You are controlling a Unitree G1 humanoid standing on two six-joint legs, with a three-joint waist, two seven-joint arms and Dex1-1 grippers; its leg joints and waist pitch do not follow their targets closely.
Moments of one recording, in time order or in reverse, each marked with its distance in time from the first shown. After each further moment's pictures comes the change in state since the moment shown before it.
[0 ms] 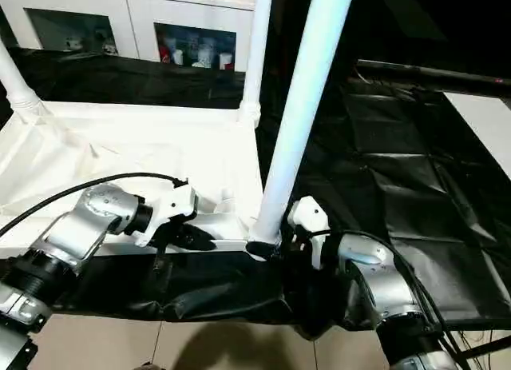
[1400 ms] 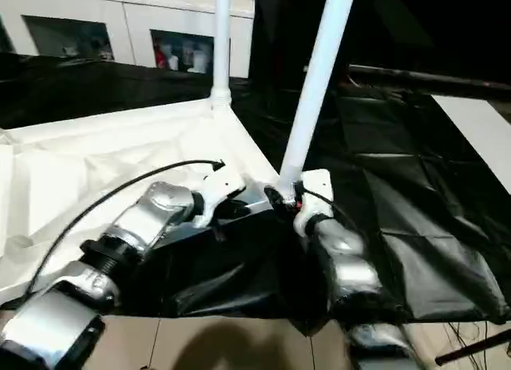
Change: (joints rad) left arm -0.149 -0.277 0.032 0.299 0.112 -0.011 0.459; right arm -0.118 0.182 -0.151 0.215 -0.023 0.013 -0.526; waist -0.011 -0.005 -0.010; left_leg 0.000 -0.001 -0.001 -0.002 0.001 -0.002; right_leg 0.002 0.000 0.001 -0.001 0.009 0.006
